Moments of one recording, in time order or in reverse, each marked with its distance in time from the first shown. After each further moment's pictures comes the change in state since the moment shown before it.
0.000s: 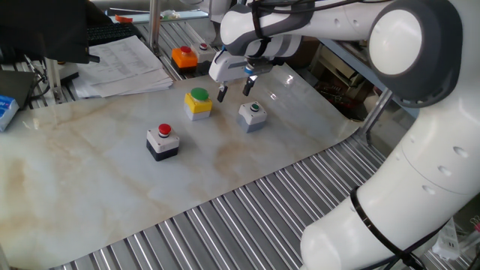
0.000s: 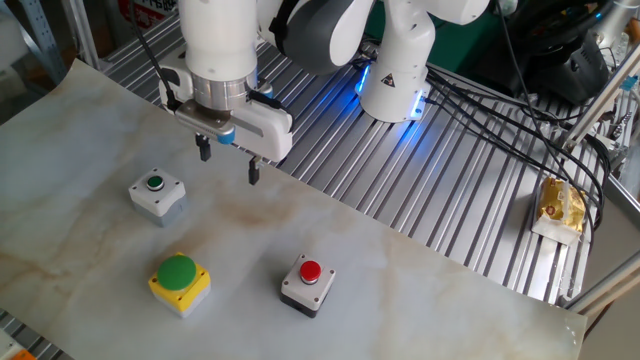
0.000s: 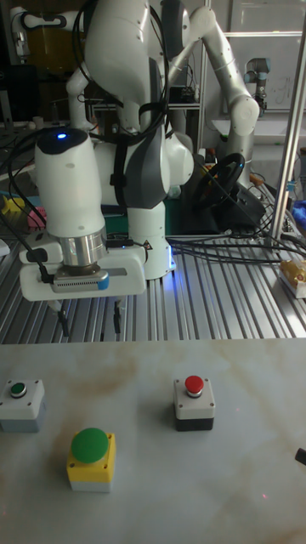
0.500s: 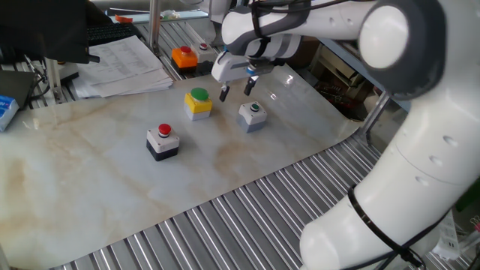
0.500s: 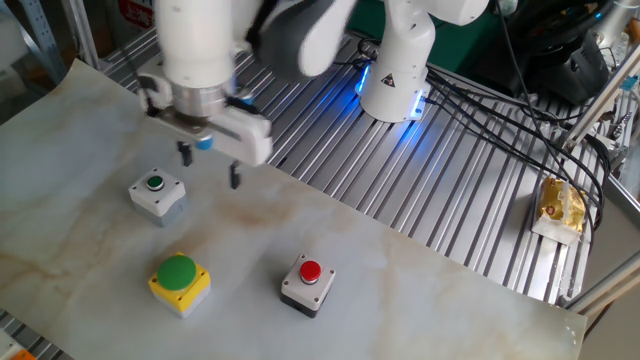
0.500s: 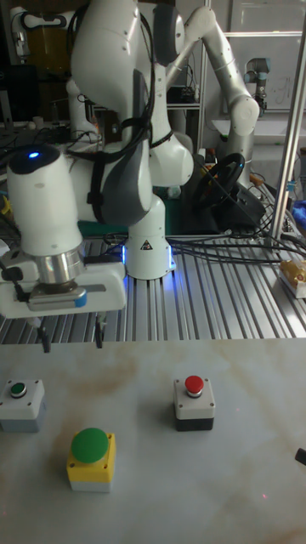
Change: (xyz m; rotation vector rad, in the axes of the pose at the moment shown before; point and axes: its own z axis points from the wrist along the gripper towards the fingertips) arm -0.012 -0.025 0.015 -0.007 -0.003 -0.010
